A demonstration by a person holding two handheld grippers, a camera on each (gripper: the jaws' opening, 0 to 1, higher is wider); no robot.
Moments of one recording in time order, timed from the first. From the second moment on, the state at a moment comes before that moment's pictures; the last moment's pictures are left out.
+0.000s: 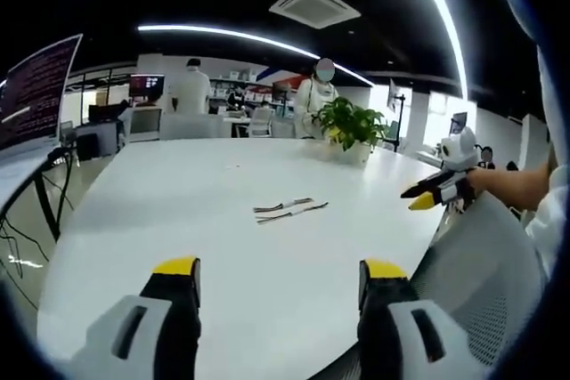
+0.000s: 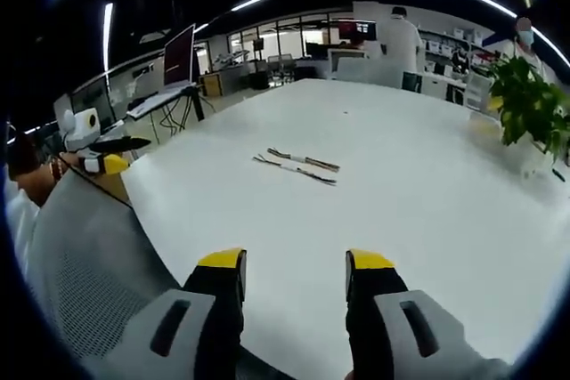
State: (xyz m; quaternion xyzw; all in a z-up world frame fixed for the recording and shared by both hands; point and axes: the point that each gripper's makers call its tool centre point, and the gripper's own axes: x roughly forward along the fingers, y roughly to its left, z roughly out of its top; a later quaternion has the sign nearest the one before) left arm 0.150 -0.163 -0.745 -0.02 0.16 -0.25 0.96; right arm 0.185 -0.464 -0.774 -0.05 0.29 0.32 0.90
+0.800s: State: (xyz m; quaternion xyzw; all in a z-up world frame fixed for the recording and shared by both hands) left arm 0.149 -0.165 -0.751 -0.01 0.17 -0.25 0.95; right arm 0.187 -0.468 -0.771 -0.05 0.29 0.31 0.91
